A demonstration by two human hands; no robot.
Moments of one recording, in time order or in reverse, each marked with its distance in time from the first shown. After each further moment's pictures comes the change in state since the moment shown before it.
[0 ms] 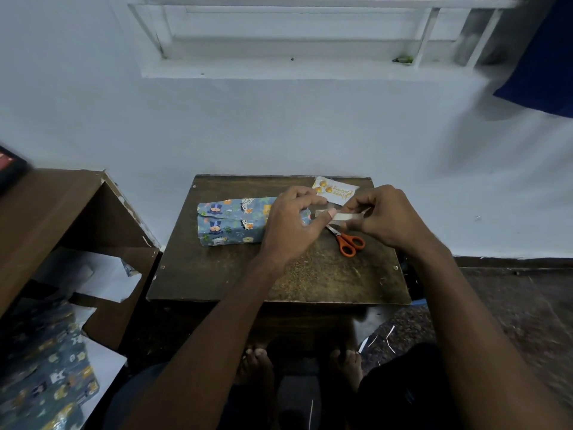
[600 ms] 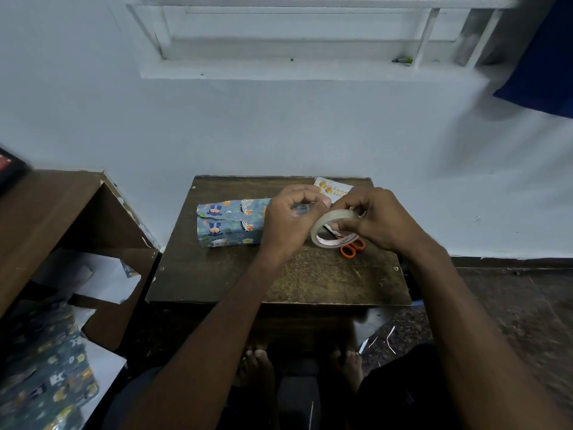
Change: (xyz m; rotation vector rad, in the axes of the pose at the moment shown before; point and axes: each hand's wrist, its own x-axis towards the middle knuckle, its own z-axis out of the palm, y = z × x) left_hand 0.002 0.011 -0.004 -0.363 0.079 -0.128; right_hand 0.002 -0.007 0.006 0.093 -0.063 -0.126
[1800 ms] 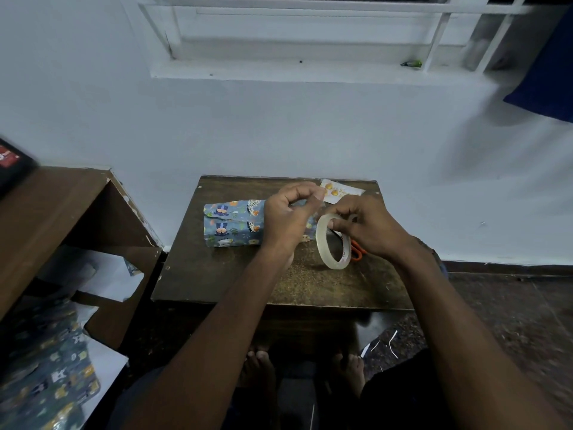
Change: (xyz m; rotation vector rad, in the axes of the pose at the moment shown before) left_hand 0.001 0.012 -0.006 -0.273 0.110 -0.173; right_hand 0.014 0.004 0.026 0.050 -0.055 -0.021
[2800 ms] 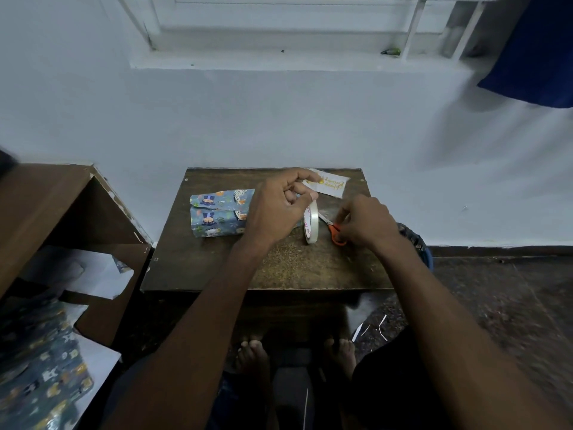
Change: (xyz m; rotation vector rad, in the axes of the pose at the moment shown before) left_hand -0.004 0.011 -0.010 0.471 -0.226 0.275; right_hand -0.019 0.001 0.005 -0.490 0.039 0.508
